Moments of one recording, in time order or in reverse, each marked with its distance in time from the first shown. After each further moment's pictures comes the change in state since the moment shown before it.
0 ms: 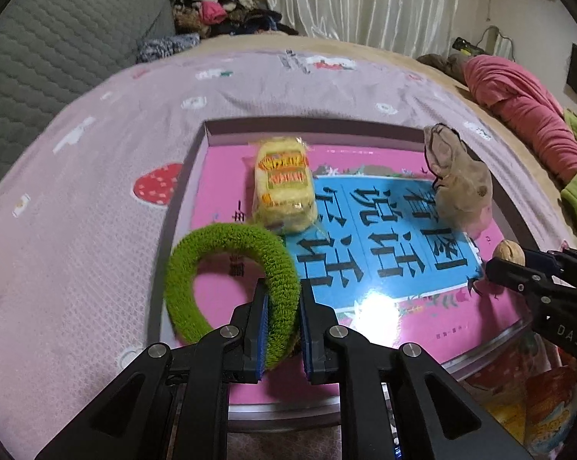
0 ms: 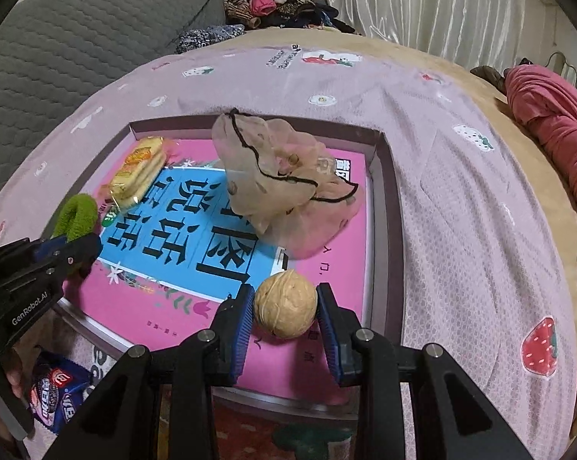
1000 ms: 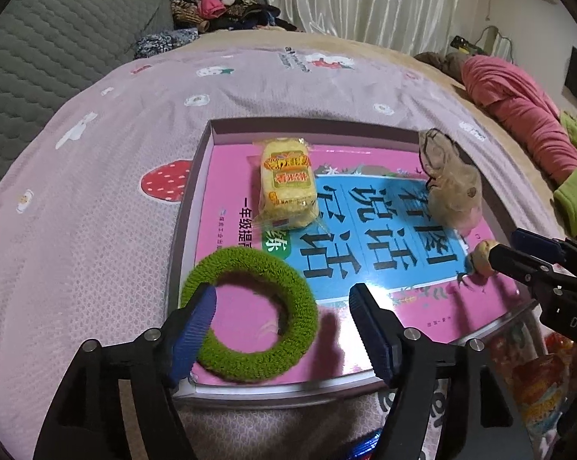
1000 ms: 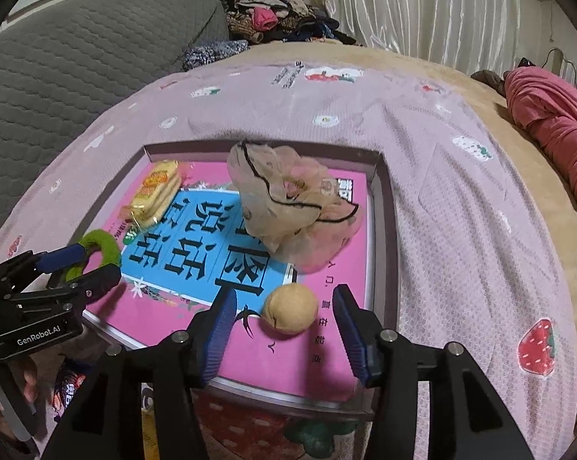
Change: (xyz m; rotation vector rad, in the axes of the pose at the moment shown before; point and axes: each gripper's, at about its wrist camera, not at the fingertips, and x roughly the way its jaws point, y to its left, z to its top) left arm -0.017 0.008 0.000 -0.005 0.015 -0.020; right arm -0.022 0.000 0.006 0.023 -0.065 0.035
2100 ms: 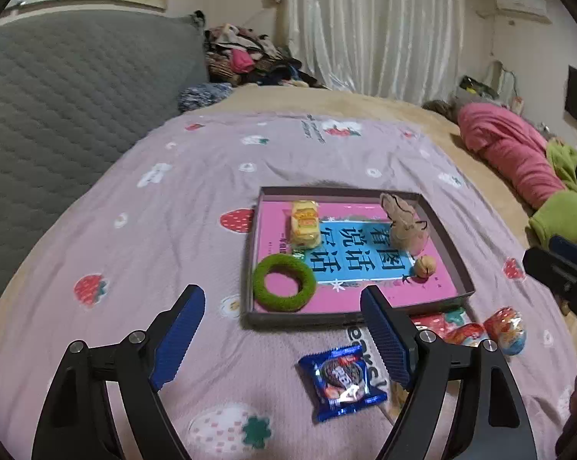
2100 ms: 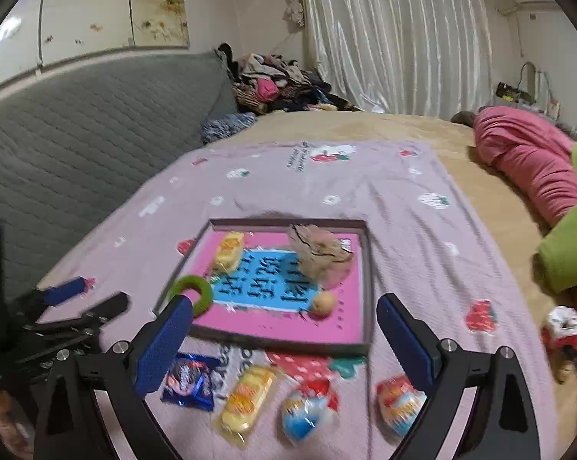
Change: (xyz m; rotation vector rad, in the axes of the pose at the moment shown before) left arm -0.181 -0.002 -0.038 -0.037 -0.191 0.091; right arm -0.173 0.037 -0.027 0.059 -0.234 0.009
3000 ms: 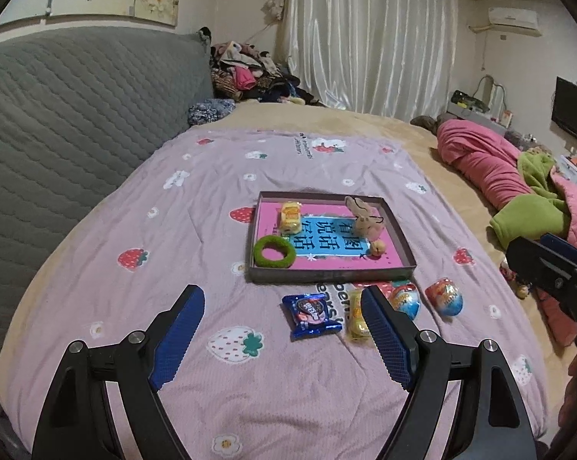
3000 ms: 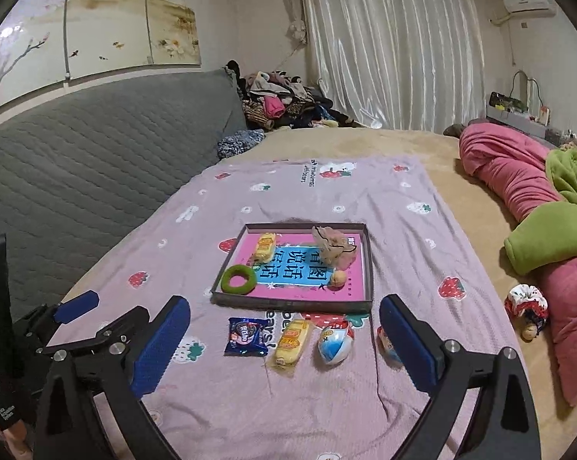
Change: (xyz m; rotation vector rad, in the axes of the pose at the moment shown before) left arm -0.155 -0.007 -0.043 -0.011 -0.040 -0.020; right arm -0.140 0.043 -0.022 0.010 -0.048 0.026
